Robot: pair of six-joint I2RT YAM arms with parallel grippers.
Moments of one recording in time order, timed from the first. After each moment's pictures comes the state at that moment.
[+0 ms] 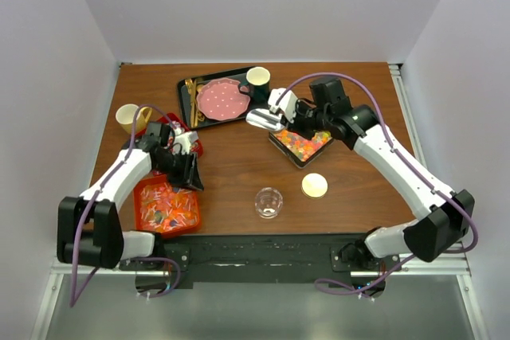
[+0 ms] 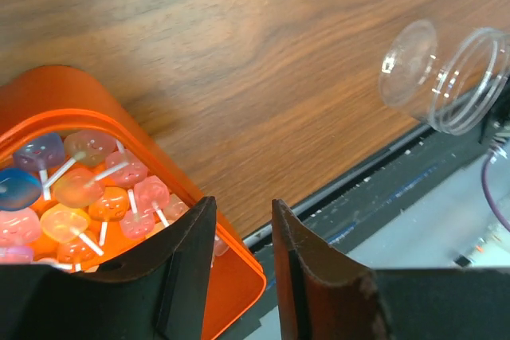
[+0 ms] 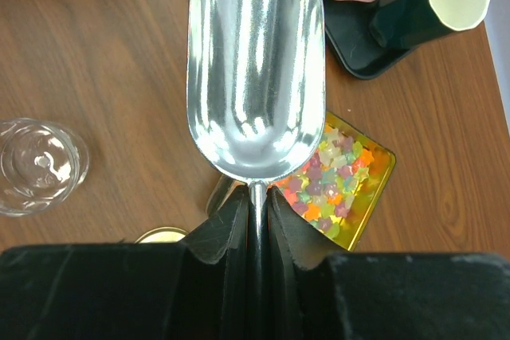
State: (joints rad) left arm -0.11 1.30 0.80 -0.82 0.55 -0.06; right arm 0.55 1.38 1.38 -0.72 -0.28 -0.67
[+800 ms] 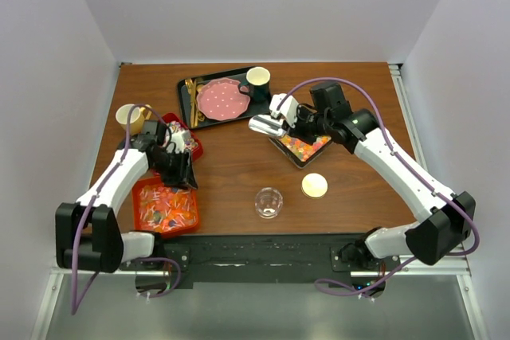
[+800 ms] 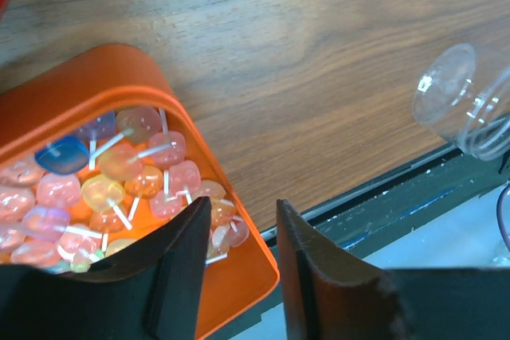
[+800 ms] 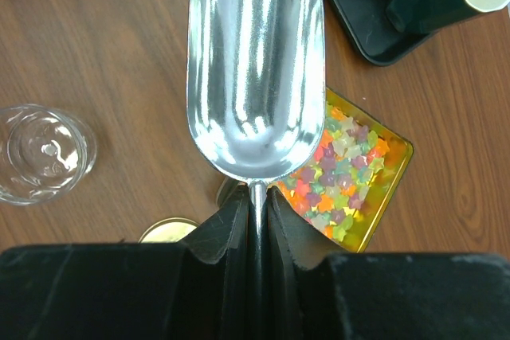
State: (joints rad) left arm -0.09 1.27 0.83 -0.88 0.43 -0.11; right arm 0.55 1.36 1.32 -0.72 -0.28 -0.67
